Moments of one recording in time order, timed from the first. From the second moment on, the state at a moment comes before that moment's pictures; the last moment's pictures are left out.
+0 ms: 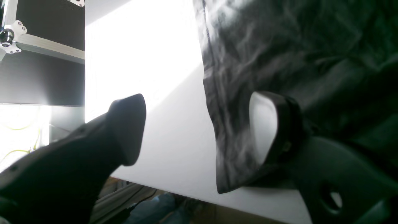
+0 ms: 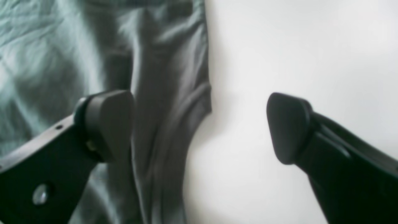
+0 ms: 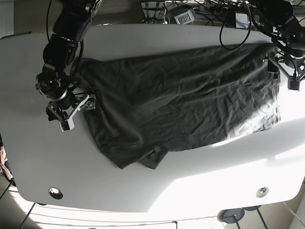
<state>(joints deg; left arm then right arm) 12.2 -9.0 -48.4 113.7 -2.8 -40.3 52.9 10.3 4.1 26.2 80.9 0.7 38.4 -39.4</state>
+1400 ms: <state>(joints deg) -19.3 -22.4 -40.8 47.7 -3.4 -32.0 36.3 21.2 4.1 18.7 53.5 1.9 37.5 -27.0</state>
